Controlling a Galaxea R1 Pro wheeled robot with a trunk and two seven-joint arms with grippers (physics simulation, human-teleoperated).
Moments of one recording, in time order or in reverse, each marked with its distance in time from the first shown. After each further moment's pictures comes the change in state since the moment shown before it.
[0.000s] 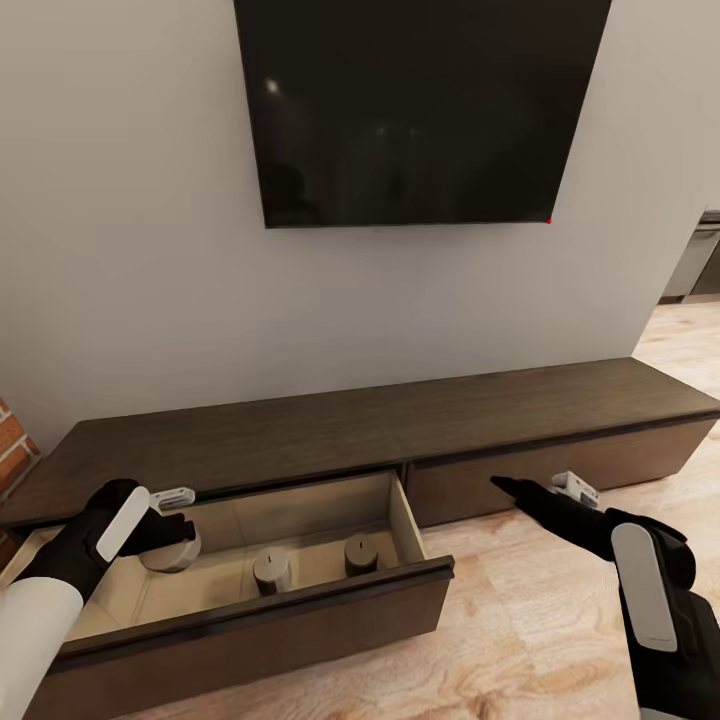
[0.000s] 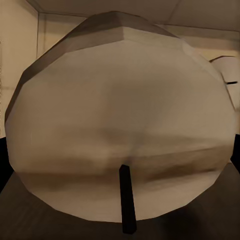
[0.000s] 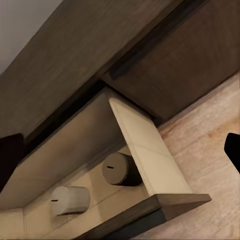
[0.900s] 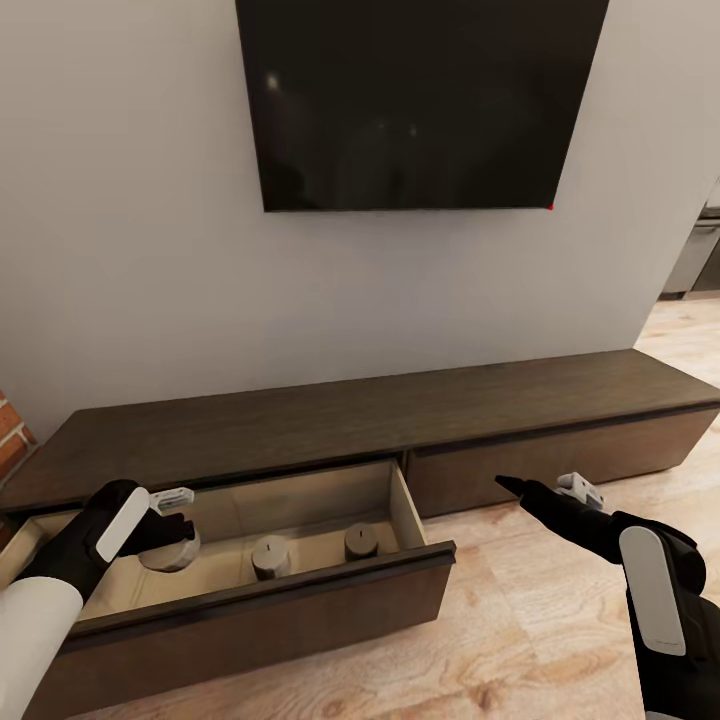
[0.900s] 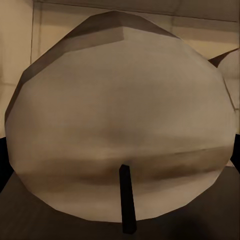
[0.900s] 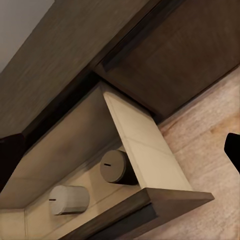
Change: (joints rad) left arm -0.002 0.001 -0.002 0.010 0.000 -0.017 0.000; right arm 0.006 -0.003 -0.029 0.000 -0.013 0.000 0.034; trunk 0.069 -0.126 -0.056
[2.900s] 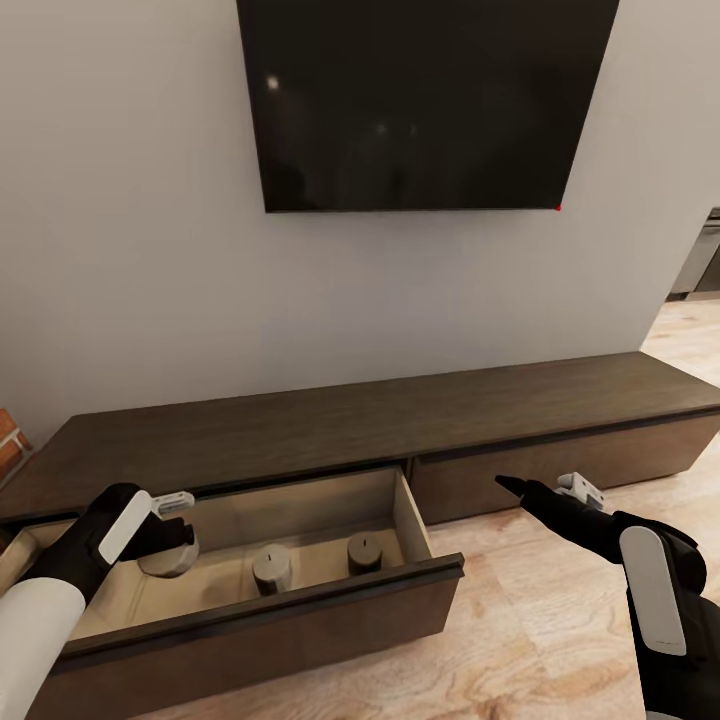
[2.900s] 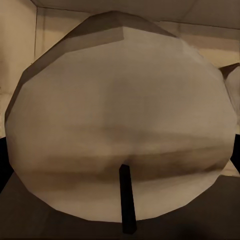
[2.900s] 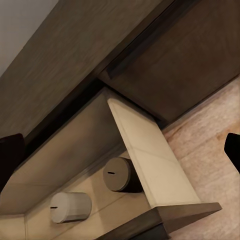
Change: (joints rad) left arm 0.000 -0.007 0.001 0.028 0.002 -0.009 0.015; right arm 0.000 -0.003 0.001 0.000 -0.001 0.000 0.000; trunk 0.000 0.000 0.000
